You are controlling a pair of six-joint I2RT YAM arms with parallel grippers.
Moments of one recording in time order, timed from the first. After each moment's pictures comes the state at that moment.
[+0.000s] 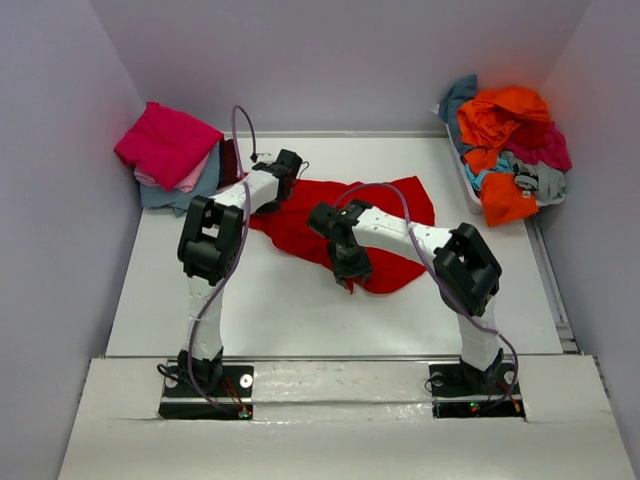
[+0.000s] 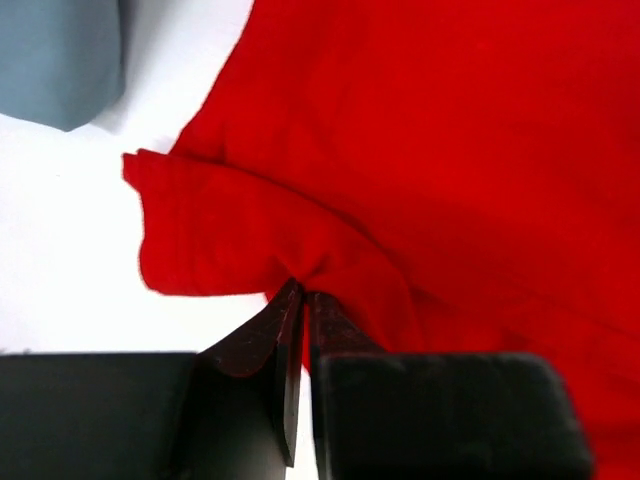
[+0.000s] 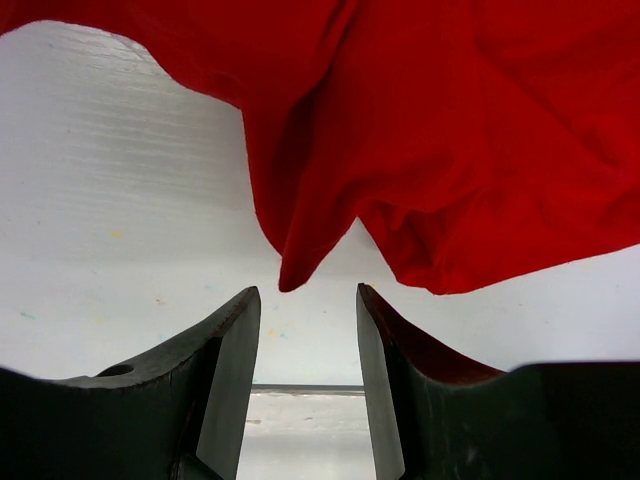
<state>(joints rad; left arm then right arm) -0.39 2.12 1.63 -0.74 -0.67 -0.54 0.87 1.99 1.59 -1.13 0.15 0.64</state>
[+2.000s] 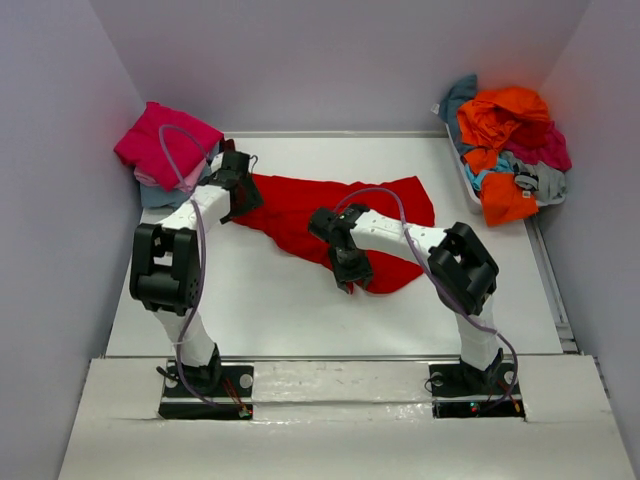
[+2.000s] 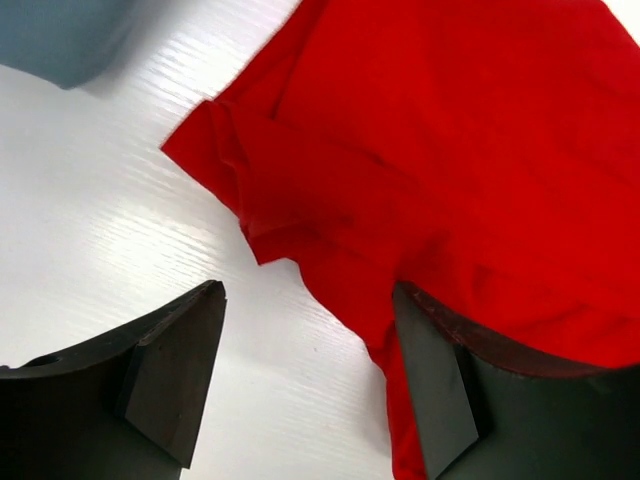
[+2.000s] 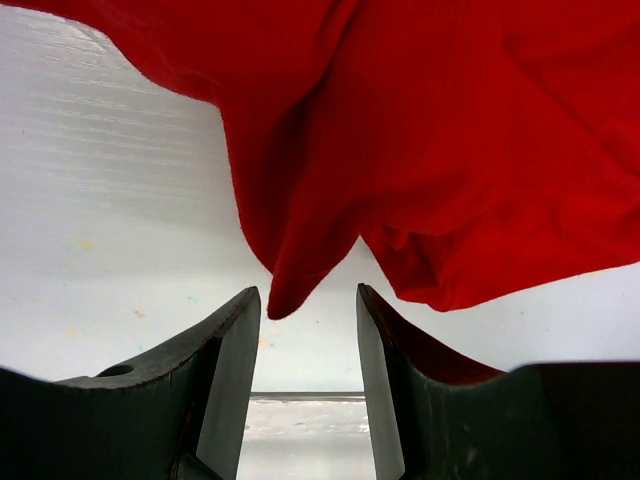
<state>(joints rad) -0.19 1.80 1.30 -0.48 -0.28 -0.60 0.87 2.01 1.56 -1.11 0.14 0.63</state>
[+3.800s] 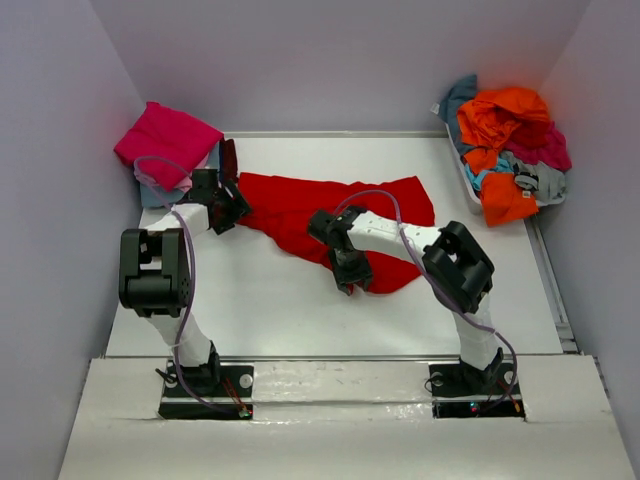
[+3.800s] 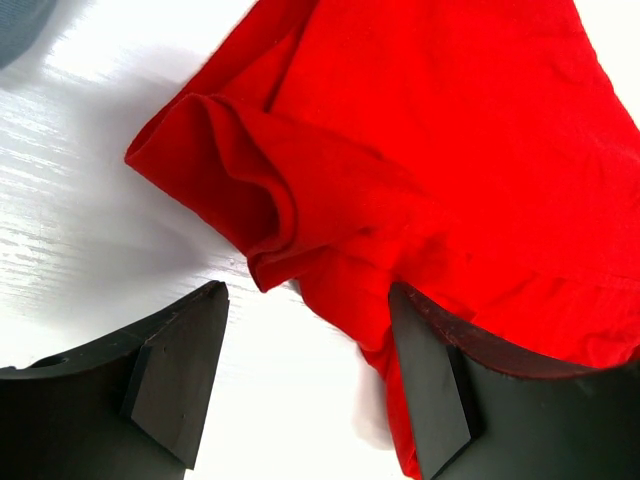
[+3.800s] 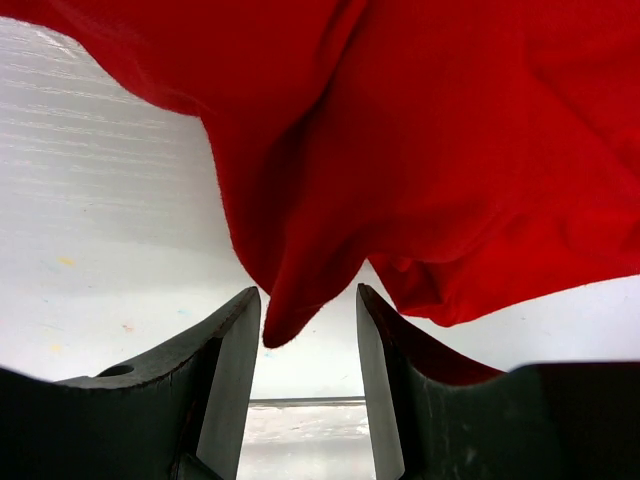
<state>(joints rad) -0.01 1.75 1.05 -0.17 0.12 -0.61 0.87 2.04 1.56 -1.11 0.14 0.62</state>
